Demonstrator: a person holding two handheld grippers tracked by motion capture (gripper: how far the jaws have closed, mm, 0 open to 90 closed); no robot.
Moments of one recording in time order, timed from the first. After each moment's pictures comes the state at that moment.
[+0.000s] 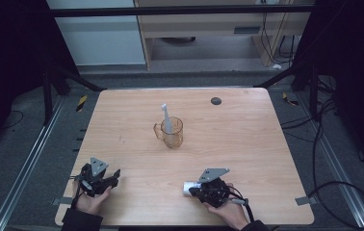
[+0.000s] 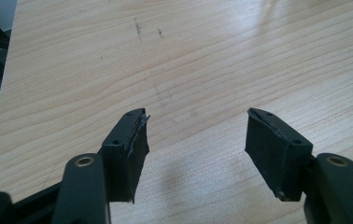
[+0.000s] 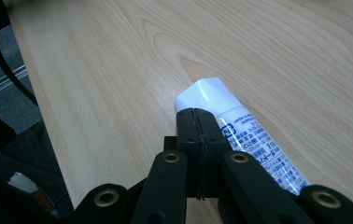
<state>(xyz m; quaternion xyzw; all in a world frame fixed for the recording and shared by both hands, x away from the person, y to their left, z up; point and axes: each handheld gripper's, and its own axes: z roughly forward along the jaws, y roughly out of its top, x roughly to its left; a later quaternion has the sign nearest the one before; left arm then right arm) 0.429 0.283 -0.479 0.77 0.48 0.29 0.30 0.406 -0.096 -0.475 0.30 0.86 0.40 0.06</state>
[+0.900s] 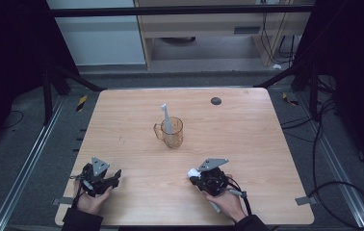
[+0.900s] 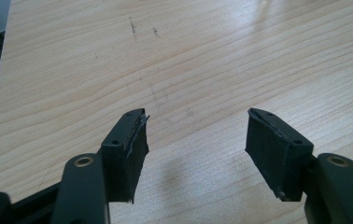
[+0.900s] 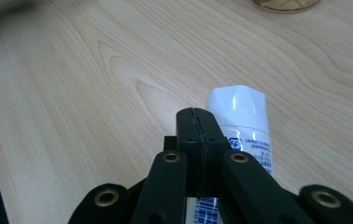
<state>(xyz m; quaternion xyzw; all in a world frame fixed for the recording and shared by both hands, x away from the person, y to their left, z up) 0.430 0.281 -0.479 0.77 0.48 0.29 0.30 0.435 -0.095 -0.475 0.34 0.85 0.40 0.08</state>
